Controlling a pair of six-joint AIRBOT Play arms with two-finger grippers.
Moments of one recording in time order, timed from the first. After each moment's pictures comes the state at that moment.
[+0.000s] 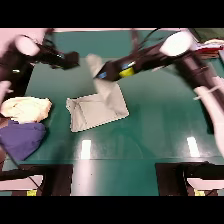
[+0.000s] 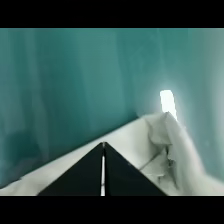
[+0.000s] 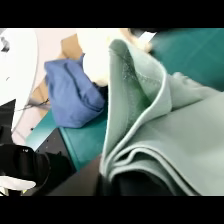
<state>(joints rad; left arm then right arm) -0.16 -1.39 1.58 1.19 -1.00 -1.65 0.56 -1.48 1.66 -0.66 1.10 1.33</state>
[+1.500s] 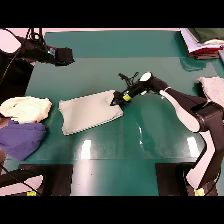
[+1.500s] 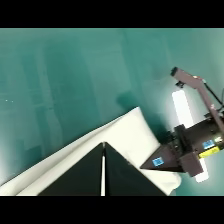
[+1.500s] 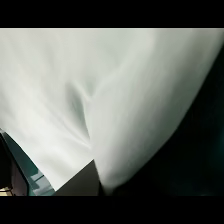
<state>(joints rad) -0.20 -1.30 1.58 1.19 -1.05 -1.57 0.38 -1.96 1.56 -0.61 1.20 1.27</state>
